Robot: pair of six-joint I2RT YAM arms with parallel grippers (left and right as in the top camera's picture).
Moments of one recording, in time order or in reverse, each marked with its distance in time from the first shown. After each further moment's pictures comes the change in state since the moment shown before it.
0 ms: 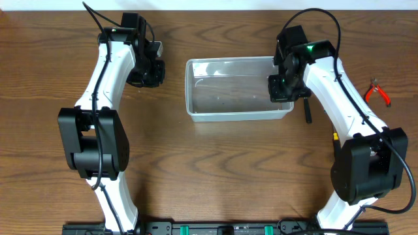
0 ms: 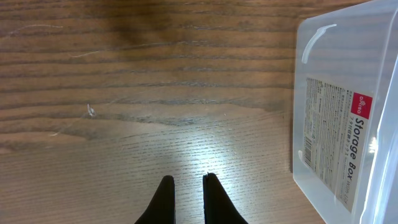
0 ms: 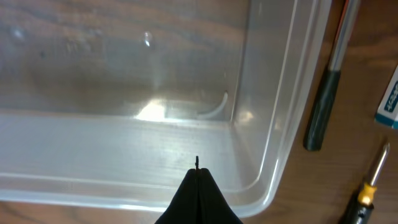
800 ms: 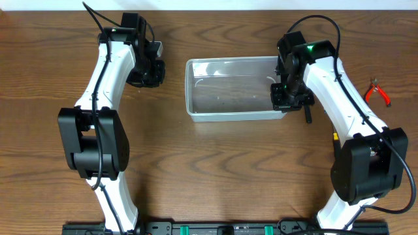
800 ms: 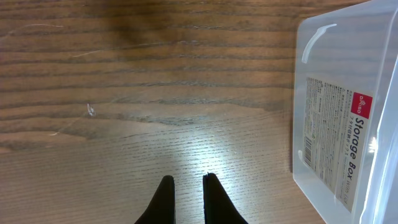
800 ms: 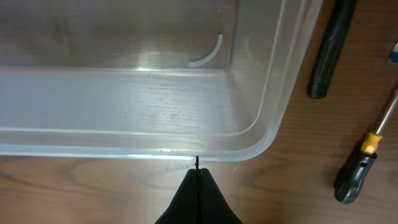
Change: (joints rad) left arm 0.000 0.000 0.000 -0.001 0.000 0.000; right arm 0.000 0.000 0.000 -0.162 -0.010 0.023
